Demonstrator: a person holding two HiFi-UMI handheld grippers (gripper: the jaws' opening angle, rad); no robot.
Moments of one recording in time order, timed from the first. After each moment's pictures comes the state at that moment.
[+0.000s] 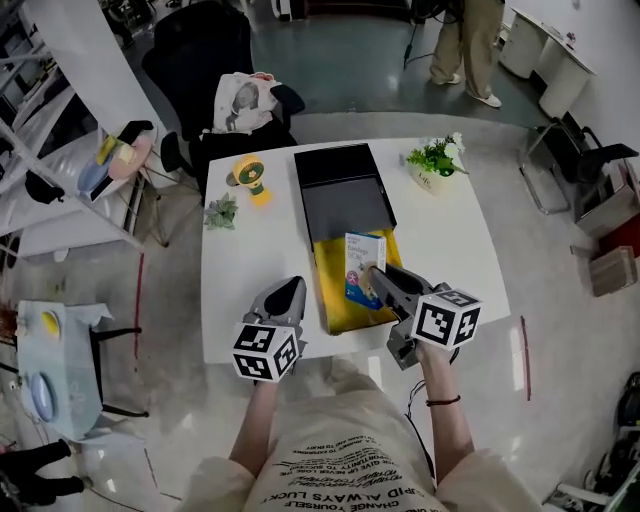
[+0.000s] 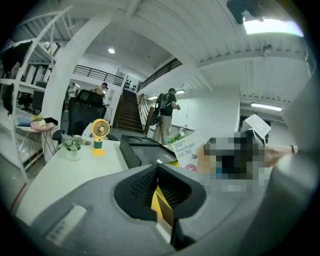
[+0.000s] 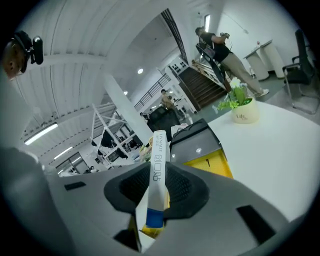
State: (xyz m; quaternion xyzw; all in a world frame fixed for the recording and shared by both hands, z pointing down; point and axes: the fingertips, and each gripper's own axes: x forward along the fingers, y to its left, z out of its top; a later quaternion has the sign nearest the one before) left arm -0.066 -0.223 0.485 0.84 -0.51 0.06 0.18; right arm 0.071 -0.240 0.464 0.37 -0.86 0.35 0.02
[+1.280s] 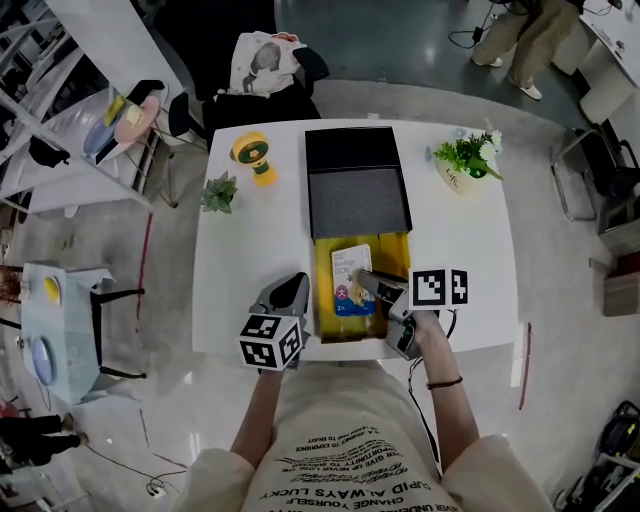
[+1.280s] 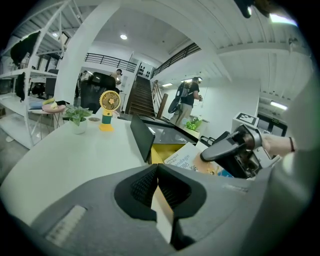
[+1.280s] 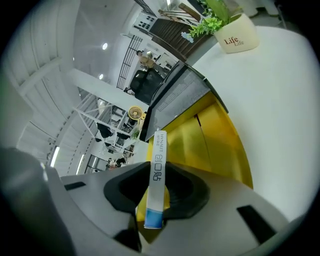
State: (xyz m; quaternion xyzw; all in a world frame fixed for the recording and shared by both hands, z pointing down) left arm -0.061 -0.253 0.558 0.78 -0.55 0.11 0.26; right arm 0.053 -0.274 0.562 0.25 -0.77 0.57 0.13
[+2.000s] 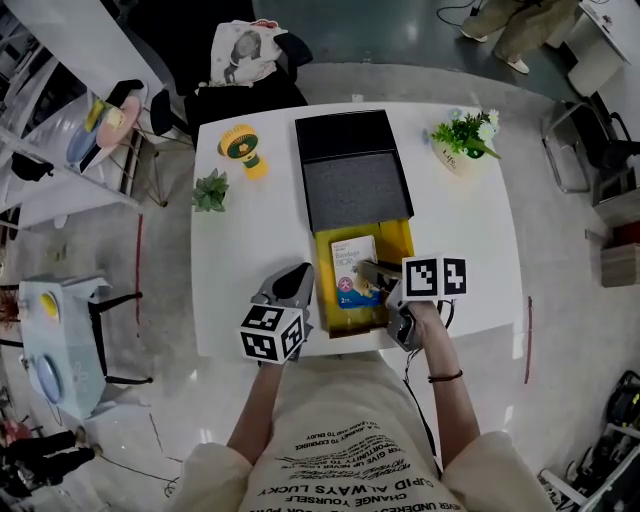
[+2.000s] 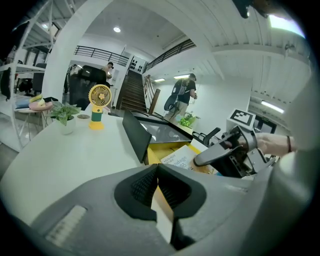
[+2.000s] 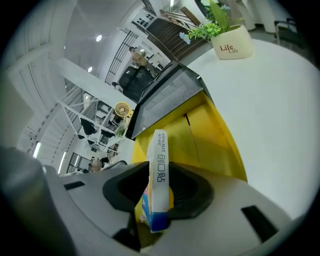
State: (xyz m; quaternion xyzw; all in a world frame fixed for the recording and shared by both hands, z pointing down) left arm -0.055 -0.263 0.560 0.81 -0.50 0.13 0.27; right arm 0.058 -0.276 0.580 0.33 -0.75 0.55 0.19
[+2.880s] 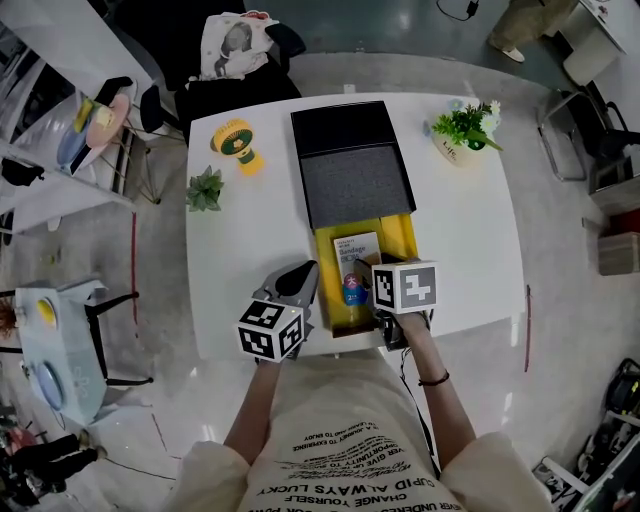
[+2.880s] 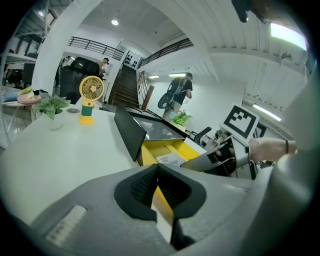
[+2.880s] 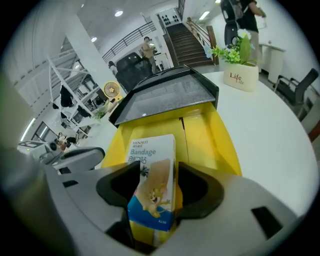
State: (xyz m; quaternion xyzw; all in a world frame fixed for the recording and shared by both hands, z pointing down) left arm -0.046 -0.264 0.563 0.84 -0.45 0.13 0.29; right arm 0.060 -0.280 0.600 0.43 -0.74 0.41 0.32
